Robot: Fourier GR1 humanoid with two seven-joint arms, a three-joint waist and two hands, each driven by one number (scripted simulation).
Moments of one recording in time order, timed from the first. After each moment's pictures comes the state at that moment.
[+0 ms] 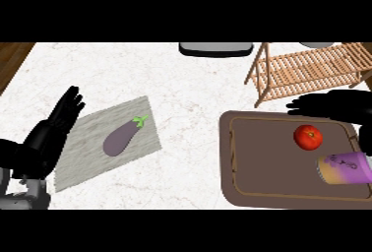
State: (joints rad) left arm -0.07 0.30 -0.01 -1.68 0.11 0.00 0.17; right arm -0.66 -0.89 0.62 -0.97 0.71 0.33 -0.83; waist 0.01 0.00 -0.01
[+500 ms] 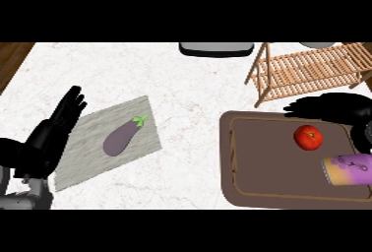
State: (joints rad) left arm -0.07 0.28 0.00 -1.69 0.09 -0.01 0.18; right arm -0.69 -0.79 0.60 -0.81 0.85 0.29 -0.86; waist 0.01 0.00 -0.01
